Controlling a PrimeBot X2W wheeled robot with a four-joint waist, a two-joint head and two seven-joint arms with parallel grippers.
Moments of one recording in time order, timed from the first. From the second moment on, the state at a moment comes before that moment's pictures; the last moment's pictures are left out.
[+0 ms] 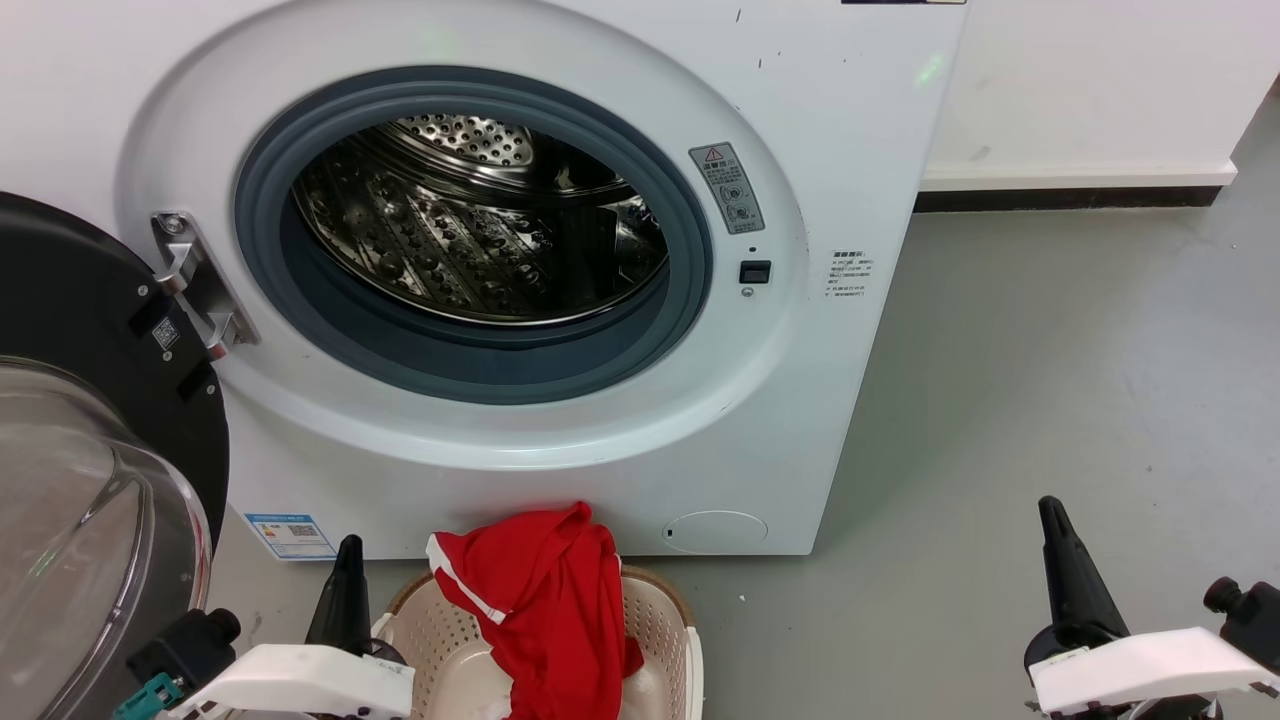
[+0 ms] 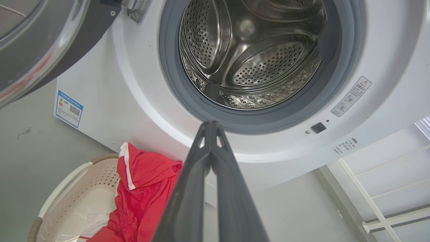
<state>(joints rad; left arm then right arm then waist) 0.02 0.05 0.04 0.18 -0.74 -0.05 -0.09 0.04 -0.08 0.01 0.12 0.78 0.13 -0.13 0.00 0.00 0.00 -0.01</state>
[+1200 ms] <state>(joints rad) -0.04 0.05 0.08 0.21 -1.18 -0.09 0.01 -0.03 -0.08 -0.02 0.18 1.22 0.13 -0.03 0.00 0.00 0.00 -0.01</state>
